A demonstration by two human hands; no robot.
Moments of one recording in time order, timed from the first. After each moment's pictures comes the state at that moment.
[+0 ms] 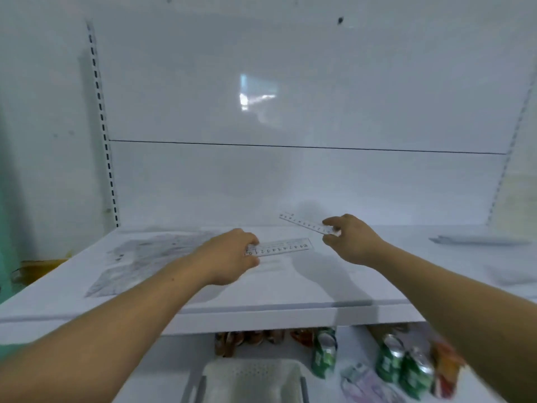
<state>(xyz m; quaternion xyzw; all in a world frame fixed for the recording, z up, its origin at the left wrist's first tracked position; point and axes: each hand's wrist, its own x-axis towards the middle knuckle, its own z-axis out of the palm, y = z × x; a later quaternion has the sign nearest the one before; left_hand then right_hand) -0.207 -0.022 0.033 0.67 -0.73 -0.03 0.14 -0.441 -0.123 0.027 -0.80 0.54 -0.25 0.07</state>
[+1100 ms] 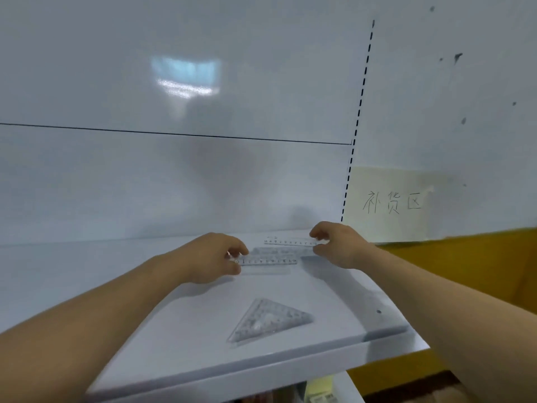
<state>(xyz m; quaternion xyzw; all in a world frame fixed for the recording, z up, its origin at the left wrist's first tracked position) -0.616 -0.278 0.007 0.59 -0.79 -0.09 0.13 -0.885 -0.340 -0.001 -0.77 0.59 -0.22 0.11</state>
